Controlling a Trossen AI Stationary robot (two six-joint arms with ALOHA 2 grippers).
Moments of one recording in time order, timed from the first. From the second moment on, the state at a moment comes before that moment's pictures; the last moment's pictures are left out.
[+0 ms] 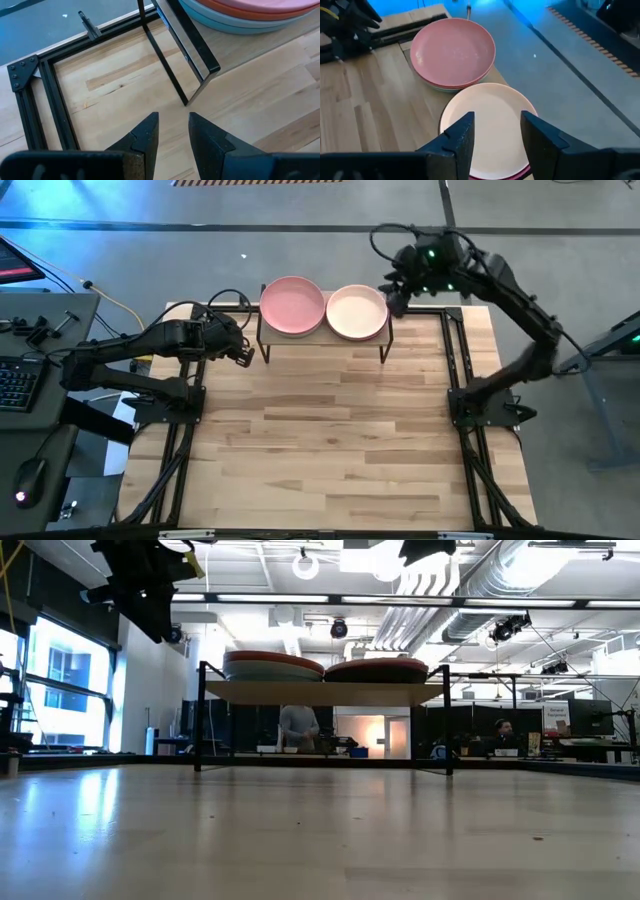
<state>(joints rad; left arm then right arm) 0.24 1.03 1.04 -1.15 -0.50 -0.77 -0.54 1.44 1.90 -1.10 0.01 -0.09</state>
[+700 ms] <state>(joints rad) 0.24 1.03 1.04 -1.15 -0.50 -0.76 -0.54 0.56 0.55 -0.18 -0.03 0.25</state>
